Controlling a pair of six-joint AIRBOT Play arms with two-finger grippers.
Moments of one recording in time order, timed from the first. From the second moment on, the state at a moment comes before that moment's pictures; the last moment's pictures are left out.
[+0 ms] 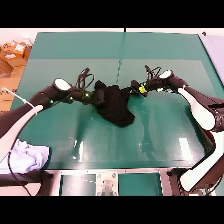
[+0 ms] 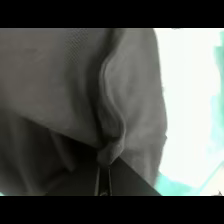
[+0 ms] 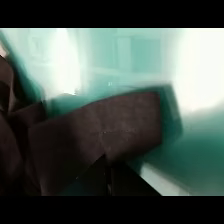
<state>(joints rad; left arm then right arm) -0.34 -1.49 1.10 0.58 -0.87 -1.21 0.09 -1.88 1.43 -0.70 0.98 1.37</state>
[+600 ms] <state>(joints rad) -0.11 -1.17 1.49 0.73 -1.18 -1.26 -0.12 -1.48 1.73 -0.69 1.19 1.35</state>
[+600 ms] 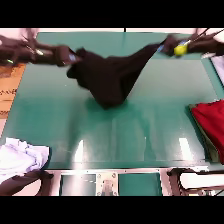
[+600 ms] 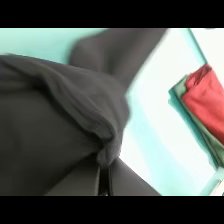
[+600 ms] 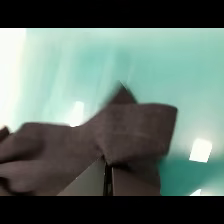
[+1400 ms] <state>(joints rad) -0.09 -1.17 2.00 1.14 -1.28 -1.35 -0.44 -0.86 1.67 -0.72 1.24 1.43</state>
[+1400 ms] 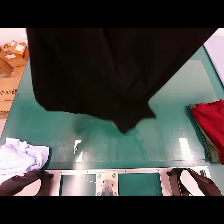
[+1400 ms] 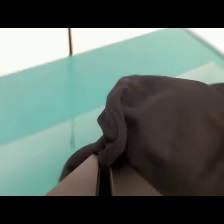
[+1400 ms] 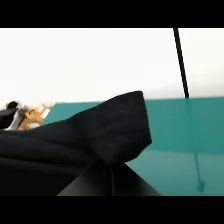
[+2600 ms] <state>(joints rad) -0.13 -1.80 1.99 1.09 -1.63 -1.52 -0.37 -1.28 0.85 -0.71 0.87 1.26</state>
